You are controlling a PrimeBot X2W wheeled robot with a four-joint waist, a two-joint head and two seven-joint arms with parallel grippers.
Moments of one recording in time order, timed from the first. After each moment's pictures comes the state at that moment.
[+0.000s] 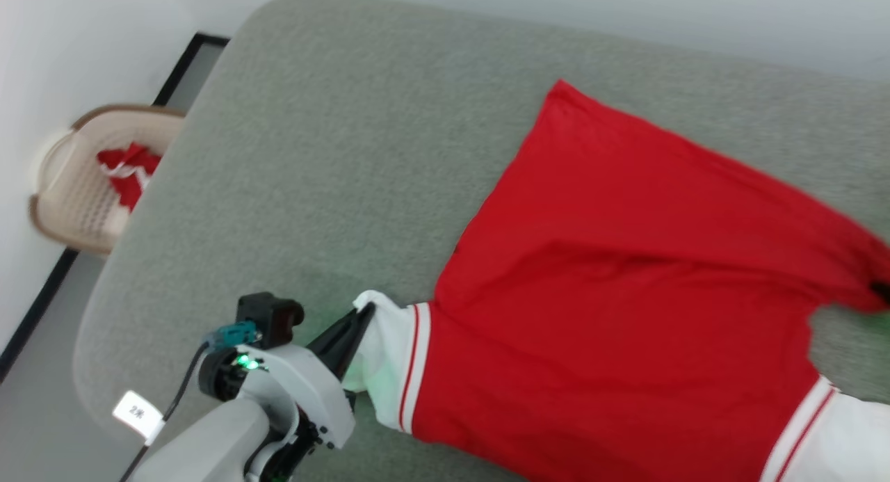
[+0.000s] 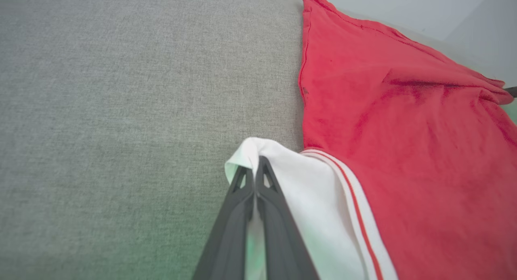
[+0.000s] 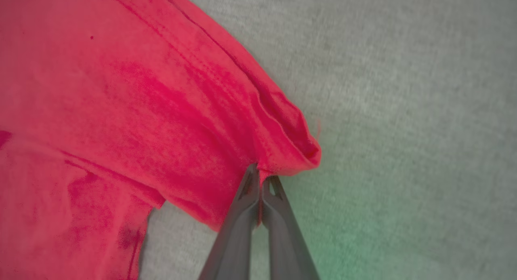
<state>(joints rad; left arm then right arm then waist) -0.57 0.50 -0.95 0.49 -1.05 -0.06 -0.24 -0.56 -0.66 0.20 0.49 0.71 0.13 0.78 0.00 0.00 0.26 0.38</state>
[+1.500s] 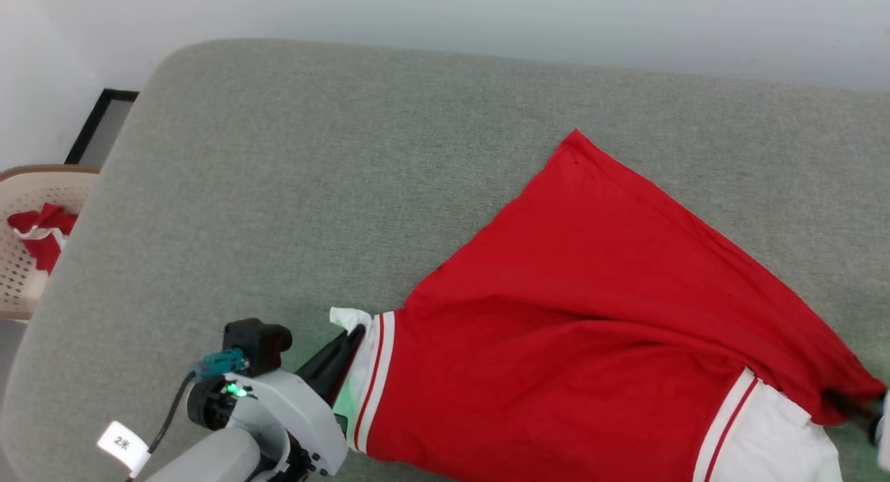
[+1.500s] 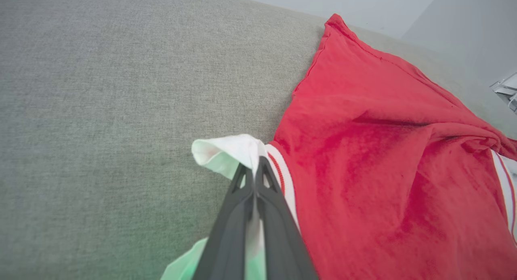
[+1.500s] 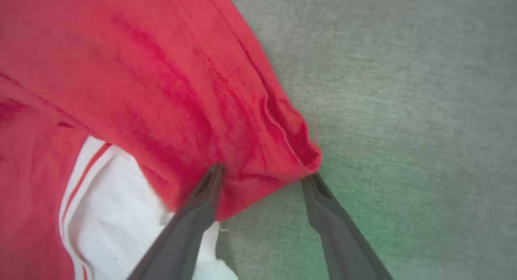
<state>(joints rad) -0.49 0.56 -0.93 0.36 -1.07 0.02 -0.25 -0.09 -0.46 -0.10 0.10 0.59 0.13 0.86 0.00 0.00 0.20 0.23</state>
